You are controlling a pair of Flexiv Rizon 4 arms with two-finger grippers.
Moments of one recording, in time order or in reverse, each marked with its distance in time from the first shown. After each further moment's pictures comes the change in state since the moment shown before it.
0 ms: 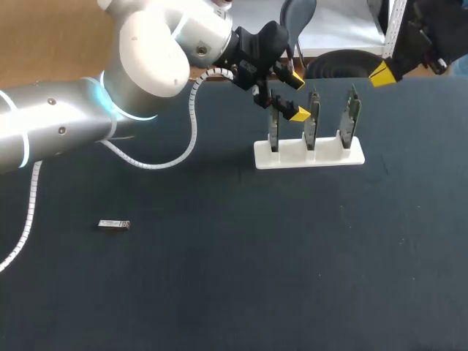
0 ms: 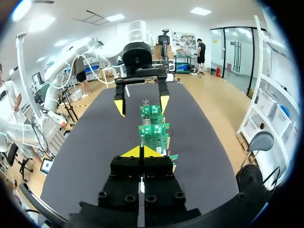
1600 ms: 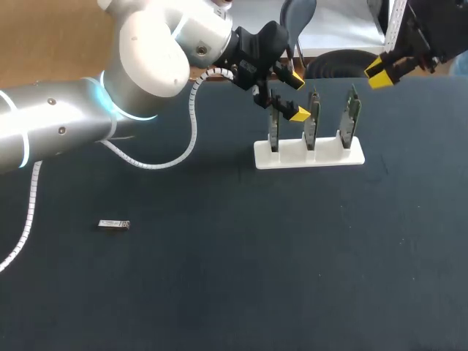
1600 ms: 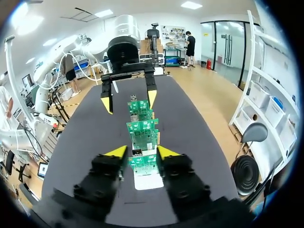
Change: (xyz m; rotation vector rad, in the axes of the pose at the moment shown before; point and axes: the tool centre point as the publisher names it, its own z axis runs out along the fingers) left arm 0.000 0.000 0.000 0.000 0.000 0.000; right arm 0.002 -0.014 0.003 0.093 0.043 0.059
